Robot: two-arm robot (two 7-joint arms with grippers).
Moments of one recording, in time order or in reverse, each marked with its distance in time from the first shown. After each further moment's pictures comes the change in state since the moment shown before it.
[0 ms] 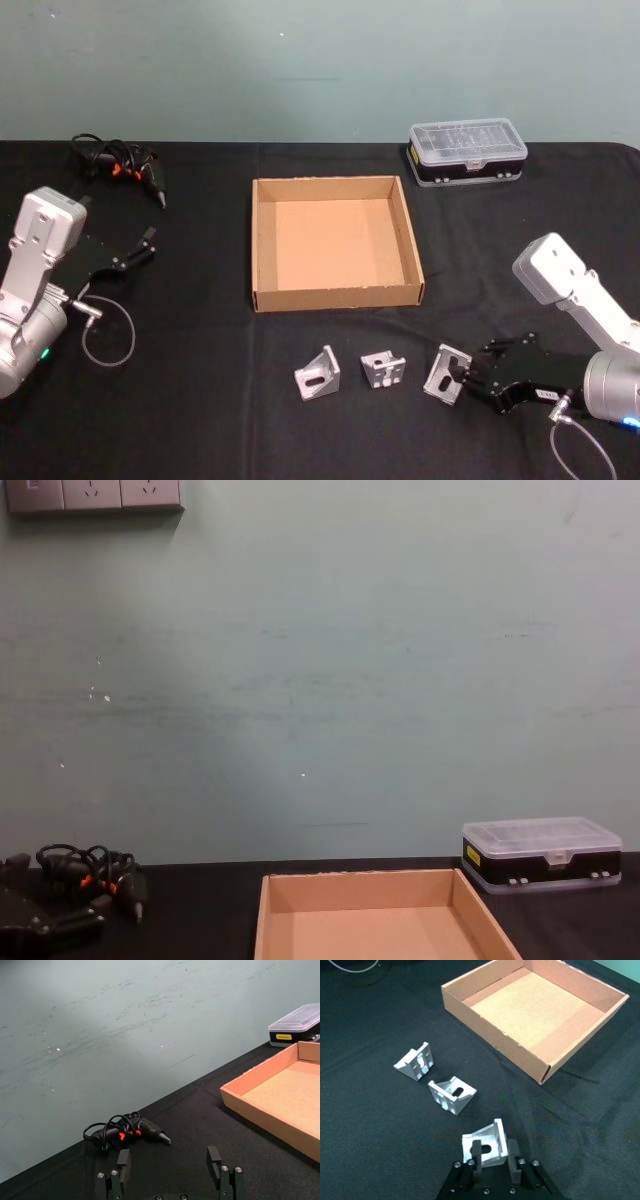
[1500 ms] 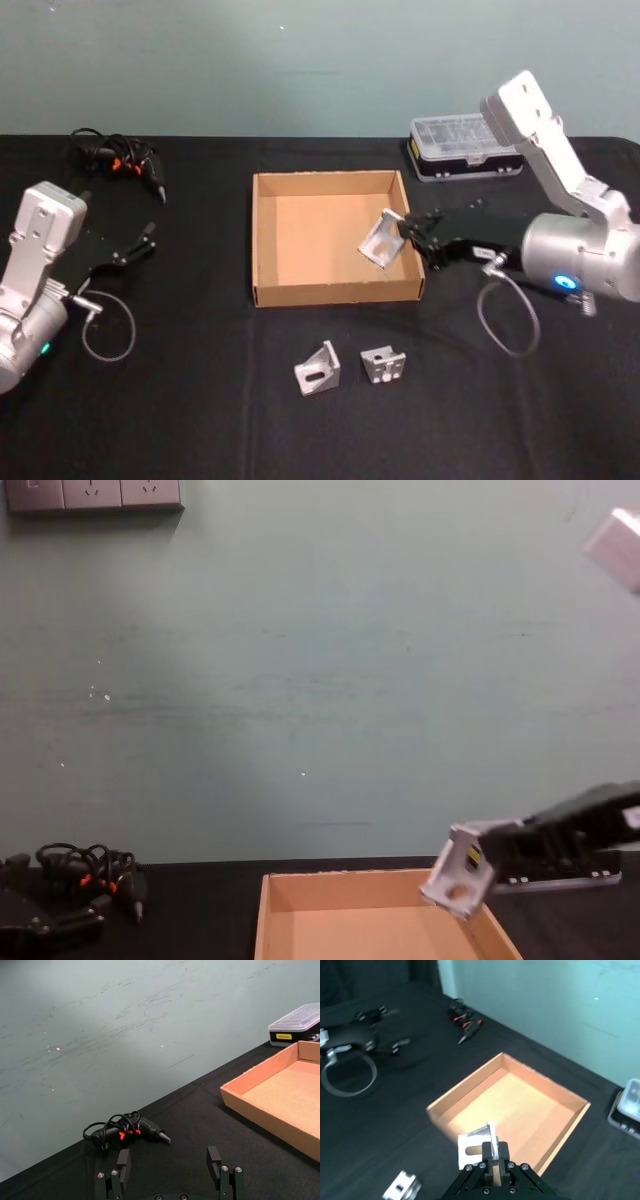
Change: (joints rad) left arm 0.000 0.000 0.000 0.000 0.000 0.000 0.000; right arm 0.285 -0.209 -0.025 0.056 0.054 0.131 -0.051
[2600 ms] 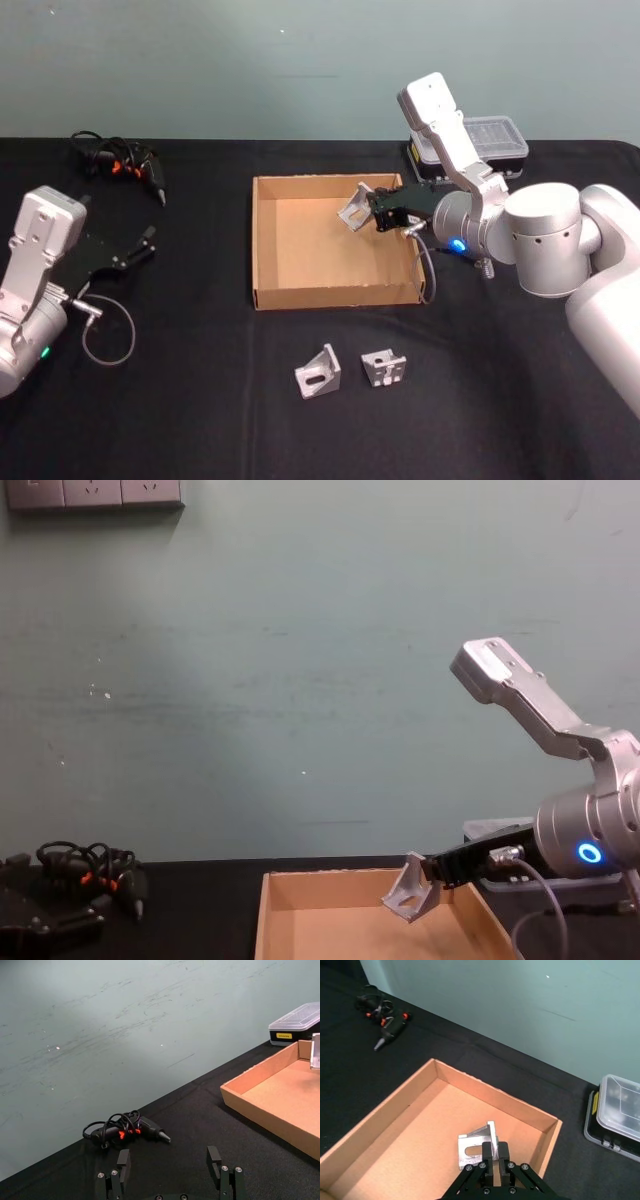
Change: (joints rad) left arm 0.000 0.000 0.000 0.000 0.000 0.000 0.000; right arm 0.244 -0.344 -0.084 0.567 -0.194 -0.129 -0.151
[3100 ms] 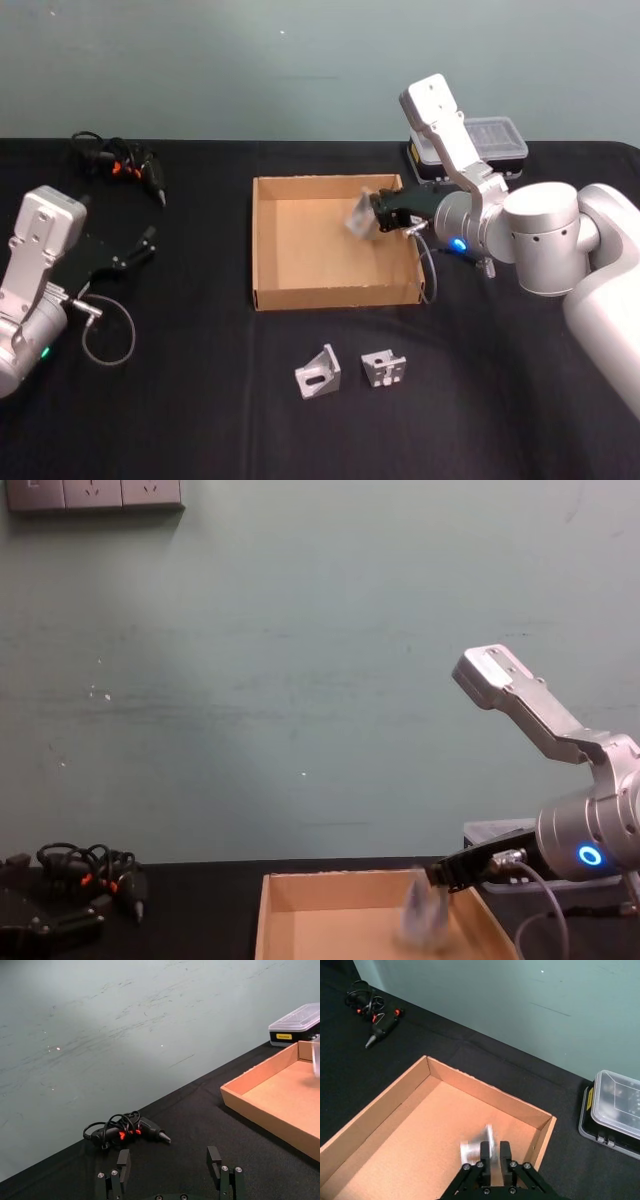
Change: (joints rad) left arm 0.000 0.000 0.000 0.000 0.000 0.000 0.000; right arm 0.008 -0.012 0.008 0.026 -0.014 0.009 -0.007
